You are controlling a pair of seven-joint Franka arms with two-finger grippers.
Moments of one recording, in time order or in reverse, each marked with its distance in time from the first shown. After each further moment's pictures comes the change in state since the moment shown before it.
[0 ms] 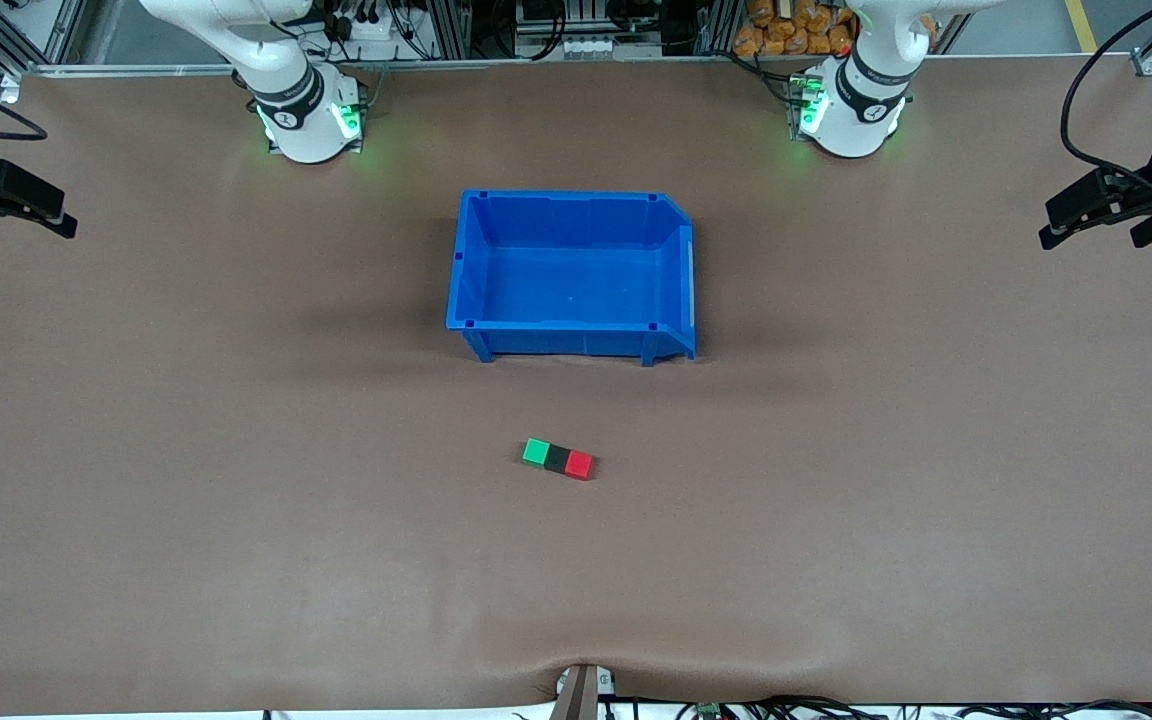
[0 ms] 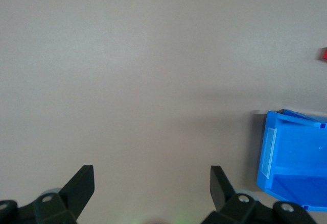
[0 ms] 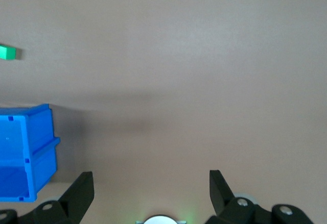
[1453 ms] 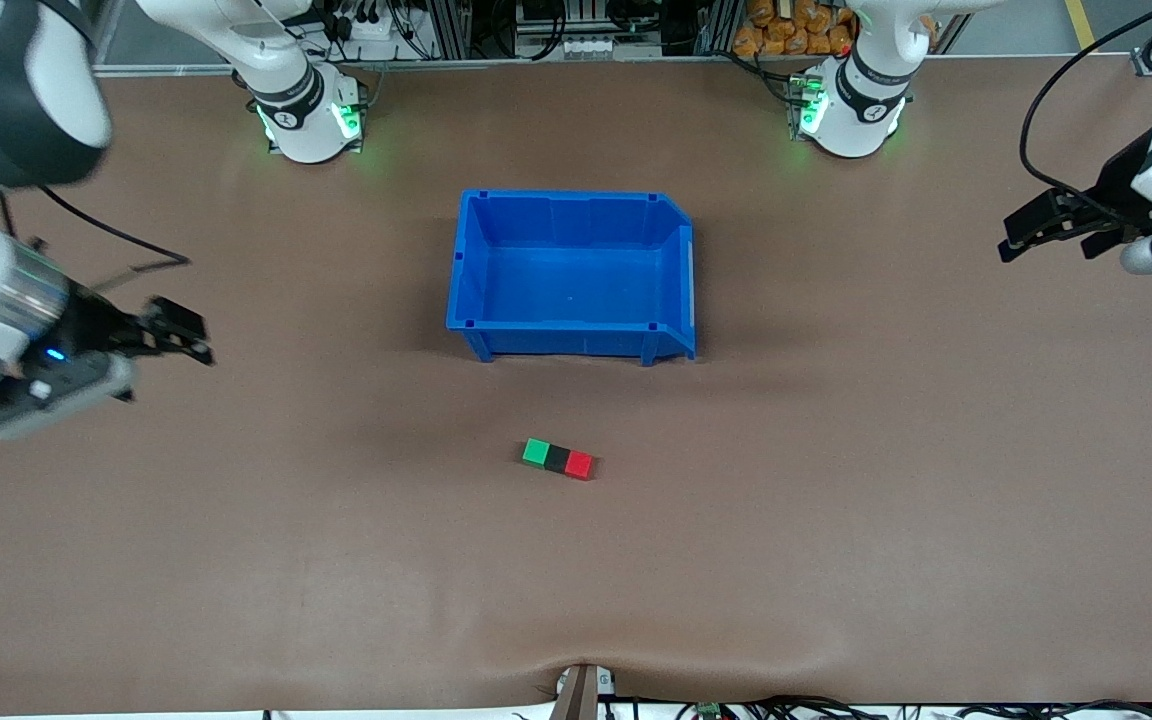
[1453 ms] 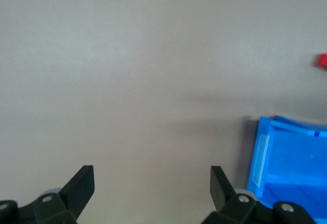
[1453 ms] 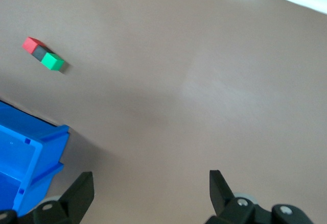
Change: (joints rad) left arm -0.003 -0.034 -0.009 -0.110 -0.021 0.111 -0.054; right arm 0.050 0.218 0.059 0.082 0.084 0.235 -0.254
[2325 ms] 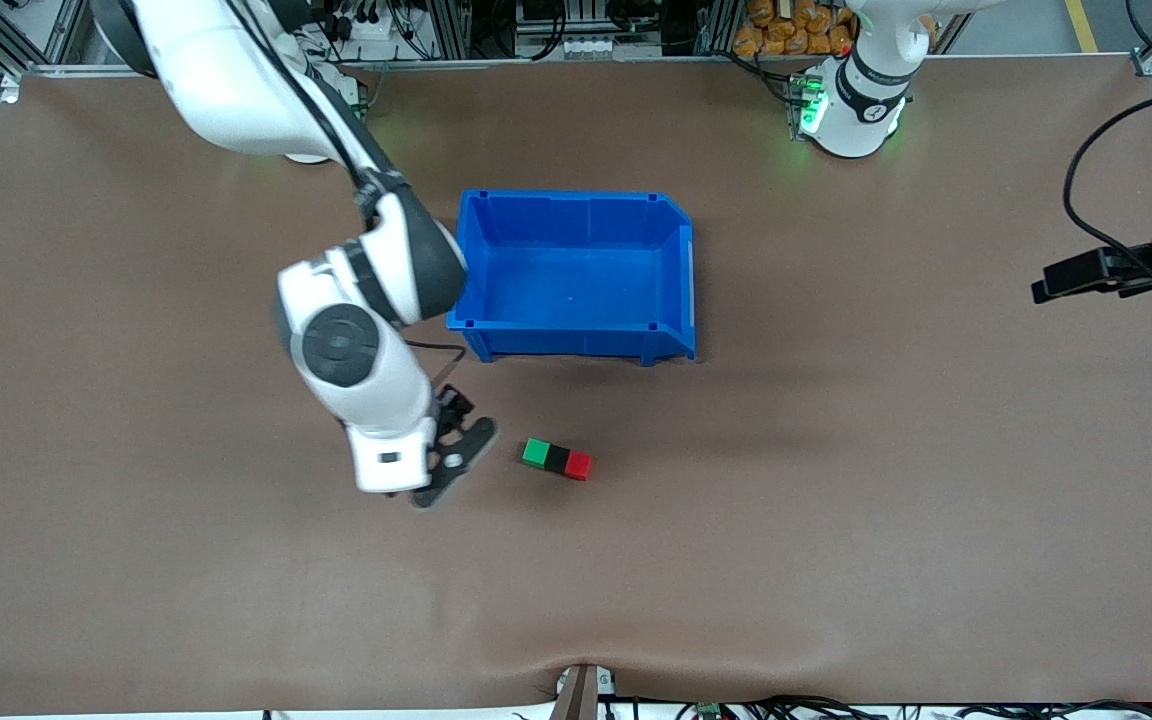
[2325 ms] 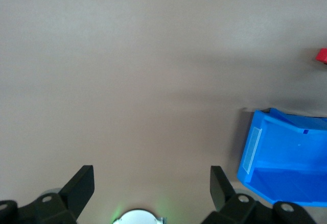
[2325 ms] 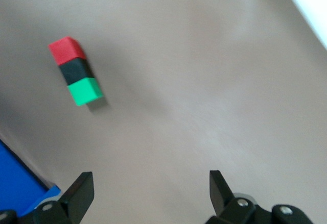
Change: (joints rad) left arm 0.002 0.298 0.005 0.409 -0.019 -0.273 -0.004; right arm 0.363 0.511 0.009 0.300 -0.131 0.242 -0.079
